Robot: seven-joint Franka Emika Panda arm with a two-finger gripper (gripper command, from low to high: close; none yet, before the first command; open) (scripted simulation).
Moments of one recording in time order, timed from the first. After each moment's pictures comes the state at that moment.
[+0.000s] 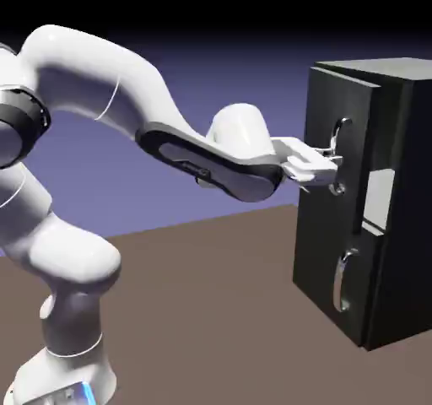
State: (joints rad) arm 0.50 -0.50 -0.59 -2.46 -2.86 2.62 0.27
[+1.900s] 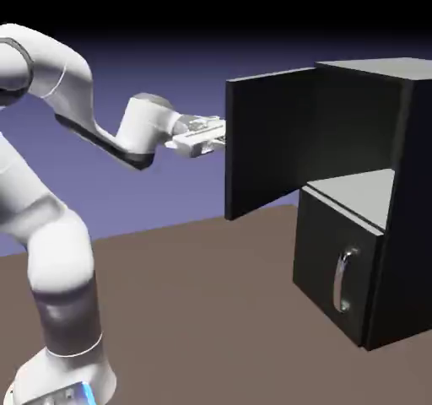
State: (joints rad) arm -0.08 -0.40 0.82 -2.41 -1.16 1.45 -0.25
